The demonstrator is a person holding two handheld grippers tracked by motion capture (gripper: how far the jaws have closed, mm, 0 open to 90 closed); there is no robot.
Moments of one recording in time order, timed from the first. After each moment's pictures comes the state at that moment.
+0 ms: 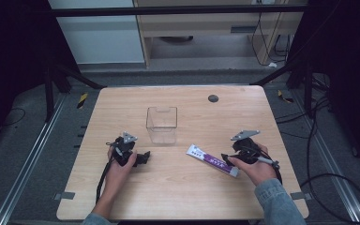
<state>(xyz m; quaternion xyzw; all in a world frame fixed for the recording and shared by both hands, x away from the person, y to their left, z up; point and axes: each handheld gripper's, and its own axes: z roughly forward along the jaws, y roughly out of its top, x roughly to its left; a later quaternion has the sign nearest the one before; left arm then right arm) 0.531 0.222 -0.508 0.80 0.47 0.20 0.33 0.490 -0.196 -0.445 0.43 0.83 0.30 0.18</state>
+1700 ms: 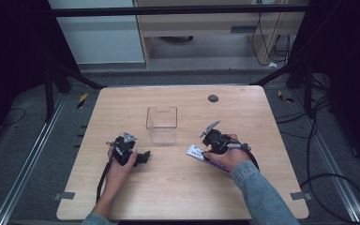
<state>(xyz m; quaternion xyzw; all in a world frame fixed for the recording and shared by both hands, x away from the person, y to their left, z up) 0.533 0.221 -0.508 0.79 0.47 0.20 0.33 0.528 -0.117 -0.443 0.34 0.91 0.21 0.14</state>
